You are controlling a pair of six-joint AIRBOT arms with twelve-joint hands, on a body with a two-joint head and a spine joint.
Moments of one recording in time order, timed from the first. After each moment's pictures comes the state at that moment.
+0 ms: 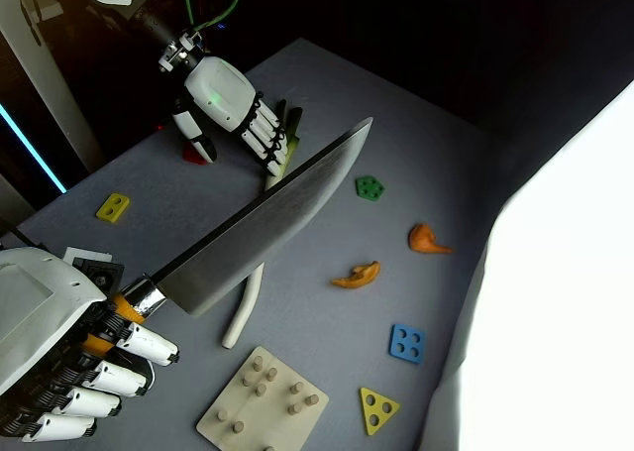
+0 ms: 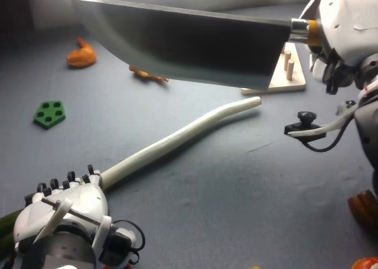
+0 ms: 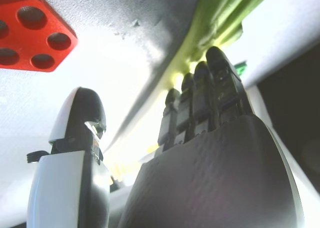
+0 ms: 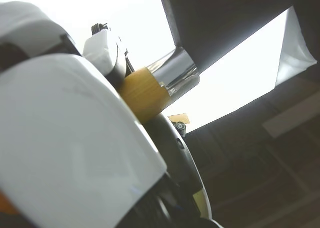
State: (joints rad) left arm 0.73 -1.18 0.52 1.31 1.48 -1.16; right arm -0.53 -1.28 0.99 0.93 1.35 -1.74
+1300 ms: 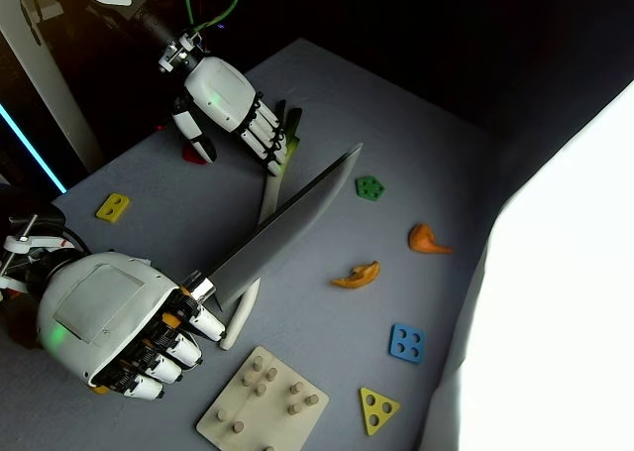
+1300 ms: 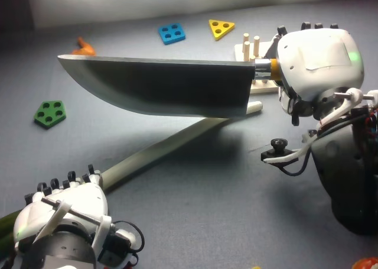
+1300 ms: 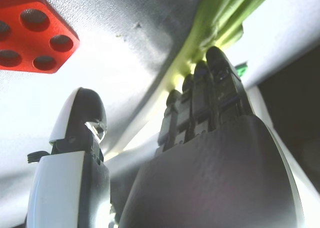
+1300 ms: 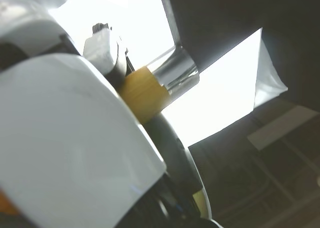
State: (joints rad) left arm 0.73 -1.18 0.52 1.32 1.48 -1.16; right arm -0.61 -1.45 1.15 0.86 1.34 -1.74
